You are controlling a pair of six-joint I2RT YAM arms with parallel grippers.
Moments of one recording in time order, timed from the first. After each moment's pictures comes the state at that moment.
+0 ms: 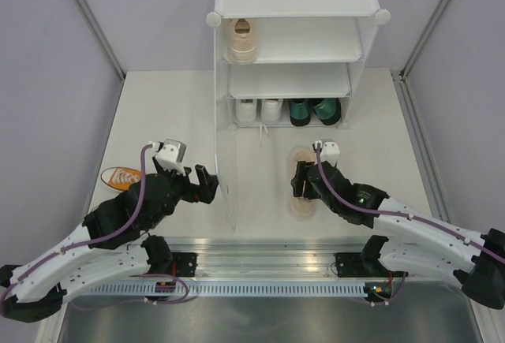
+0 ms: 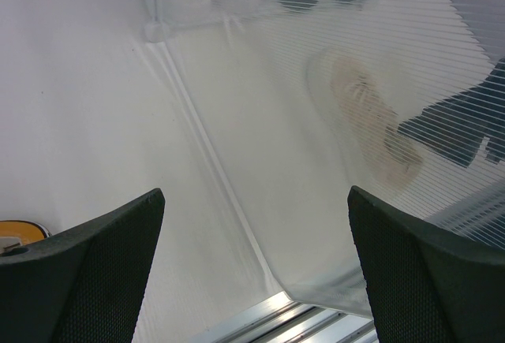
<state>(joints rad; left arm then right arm) -1.04 0.56 0.85 -0.65 -0.52 -0.46 0.92 0.96 0.66 -0.39 0.44 0.67</state>
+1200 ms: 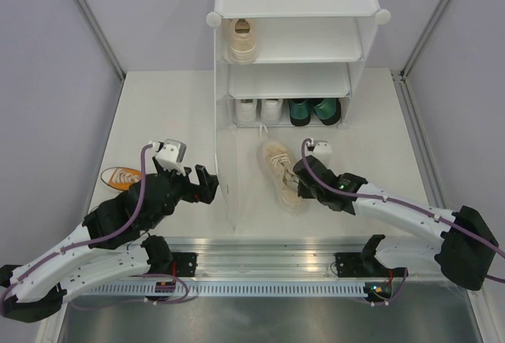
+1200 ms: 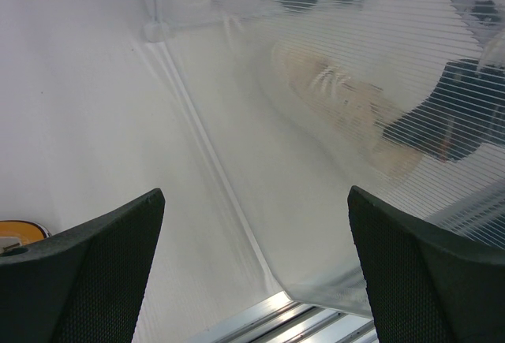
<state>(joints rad) -1.04 0.56 0.85 -0.65 -0.52 -0.46 0.88 1.19 0.70 -0.45 0.41 0.81</state>
